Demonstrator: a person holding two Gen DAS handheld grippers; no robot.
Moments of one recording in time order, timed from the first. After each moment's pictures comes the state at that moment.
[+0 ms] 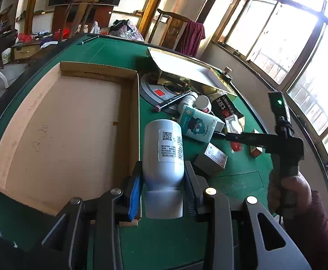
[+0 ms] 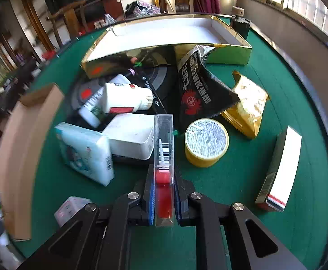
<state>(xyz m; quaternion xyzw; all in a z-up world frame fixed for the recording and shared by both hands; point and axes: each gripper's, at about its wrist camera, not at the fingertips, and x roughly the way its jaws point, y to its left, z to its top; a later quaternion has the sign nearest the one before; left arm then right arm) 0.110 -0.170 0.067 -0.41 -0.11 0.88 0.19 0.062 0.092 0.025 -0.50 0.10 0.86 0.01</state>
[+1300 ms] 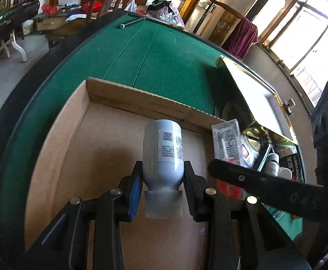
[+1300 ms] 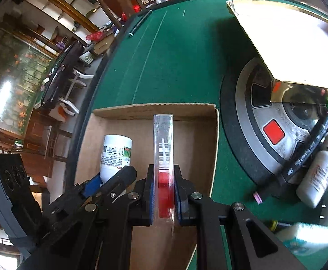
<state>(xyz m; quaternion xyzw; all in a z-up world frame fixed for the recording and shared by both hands) -0.101 -0.252 0.024 -0.49 -0.15 0.85 0.11 -0.098 -0.111 0.019 -0.58 0.17 0.78 -0.17</state>
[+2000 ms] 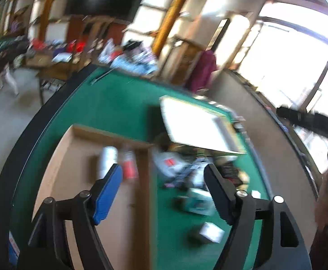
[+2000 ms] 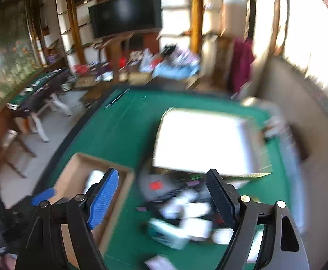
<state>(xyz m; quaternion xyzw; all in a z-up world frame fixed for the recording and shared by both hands) 0.018 -0.196 0.174 -0.36 -0.14 0.91 0.16 0.025 0.019 0.273 -0.37 -0.04 0.93 -0.02</state>
